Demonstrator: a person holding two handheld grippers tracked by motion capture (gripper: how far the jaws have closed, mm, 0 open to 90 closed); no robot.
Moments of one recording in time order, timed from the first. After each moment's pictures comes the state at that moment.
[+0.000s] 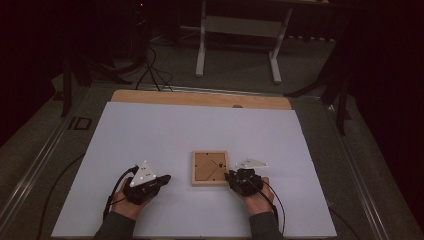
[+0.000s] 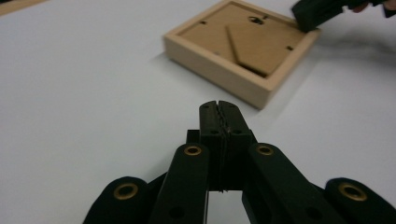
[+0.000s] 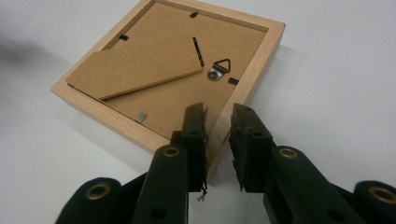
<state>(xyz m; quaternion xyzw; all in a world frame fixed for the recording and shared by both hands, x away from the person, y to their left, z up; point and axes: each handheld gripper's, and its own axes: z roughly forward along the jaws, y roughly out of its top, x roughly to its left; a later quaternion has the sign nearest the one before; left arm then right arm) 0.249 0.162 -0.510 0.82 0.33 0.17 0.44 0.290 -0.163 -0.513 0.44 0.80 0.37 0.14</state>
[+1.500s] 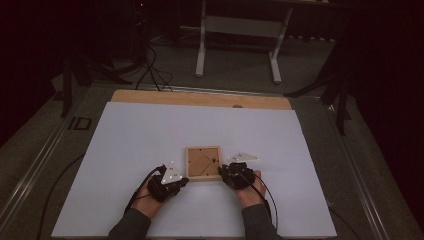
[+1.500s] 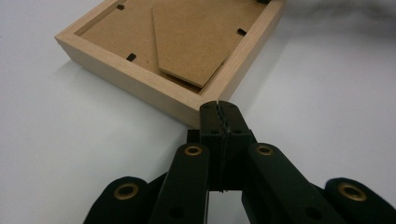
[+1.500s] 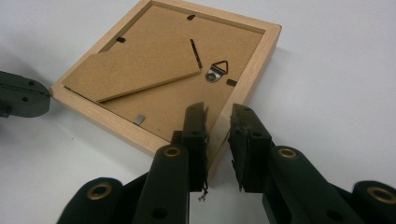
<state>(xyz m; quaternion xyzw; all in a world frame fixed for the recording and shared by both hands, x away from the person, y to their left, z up) 0.270 0.112 -0.528 0.86 0.29 0.15 0.38 0.308 -0.143 -0.514 0.43 0.81 0.38 0.15</state>
